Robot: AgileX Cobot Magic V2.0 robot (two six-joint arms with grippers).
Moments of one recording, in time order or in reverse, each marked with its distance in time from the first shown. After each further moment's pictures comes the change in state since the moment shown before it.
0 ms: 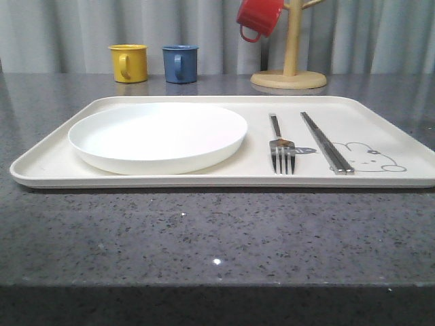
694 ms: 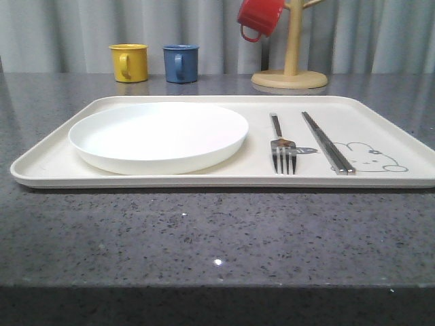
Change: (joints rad) left arm 0.000 0.000 0.000 0.000 0.000 0.000; right arm -0.371 0.174 0.080 -0.031 0.002 -0.229
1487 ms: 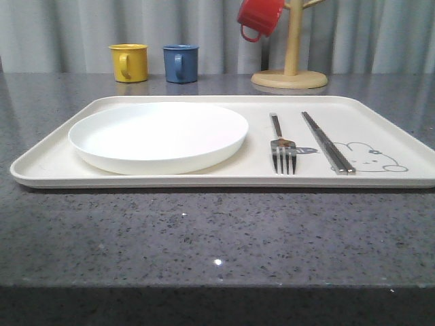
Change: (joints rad) left arm 0.000 0.000 0.000 0.000 0.000 0.000; right arm 0.000 0.121 0.000 -0.073 -0.037 -0.001
